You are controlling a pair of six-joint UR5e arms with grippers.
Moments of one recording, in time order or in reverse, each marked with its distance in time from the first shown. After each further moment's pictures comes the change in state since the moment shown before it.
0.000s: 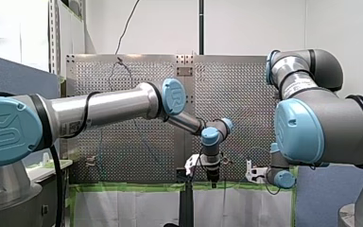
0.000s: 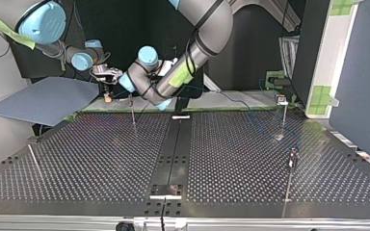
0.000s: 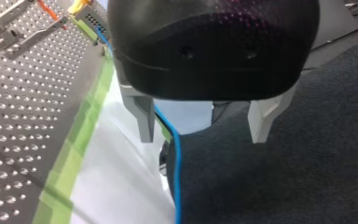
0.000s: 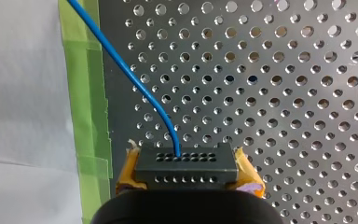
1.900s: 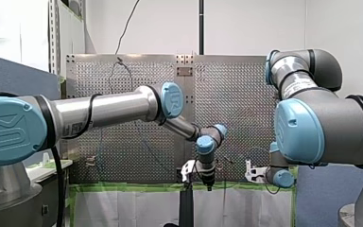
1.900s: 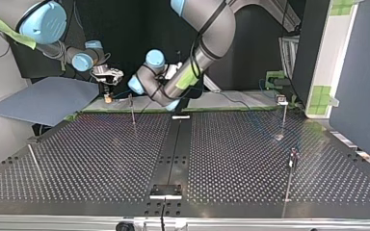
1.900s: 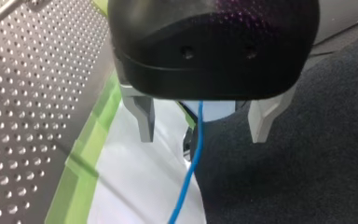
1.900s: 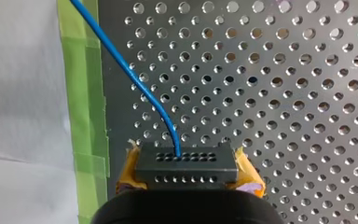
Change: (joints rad) left arm 0.042 -0.024 -0.049 0.147 -0.011 0.016; right arm 0.005 0.000 -0.008 0.016 0.011 -0.024
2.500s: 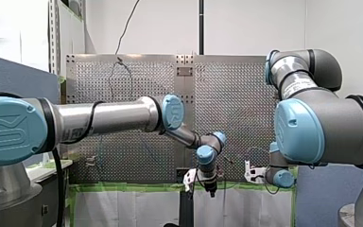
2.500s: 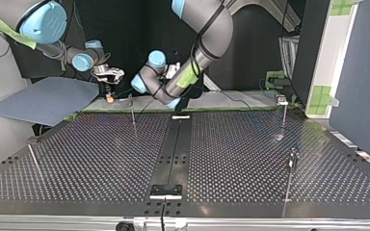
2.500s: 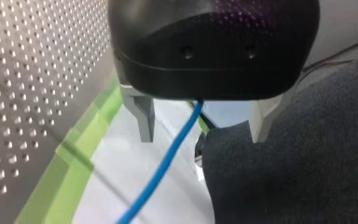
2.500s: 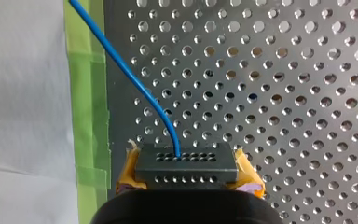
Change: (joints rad) left arm 0.005 -0.102 0.105 0.049 0.021 -0.052; right arm 0.002 0.000 0.000 0.002 -0.037 -0.008
